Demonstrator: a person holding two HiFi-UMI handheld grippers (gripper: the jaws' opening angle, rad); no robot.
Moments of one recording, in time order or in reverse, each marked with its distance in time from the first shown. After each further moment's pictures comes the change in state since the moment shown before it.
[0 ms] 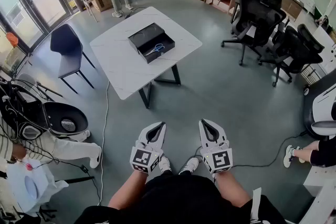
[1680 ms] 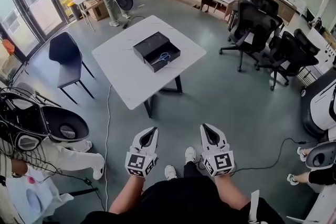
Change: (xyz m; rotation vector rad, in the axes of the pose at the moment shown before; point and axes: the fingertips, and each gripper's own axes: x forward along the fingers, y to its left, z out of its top) left arm -0.047 0.094 0.000 -0.016 -0.011 0.028; right arm 0.042 0.046 0.008 0.073 0.024 -0.068
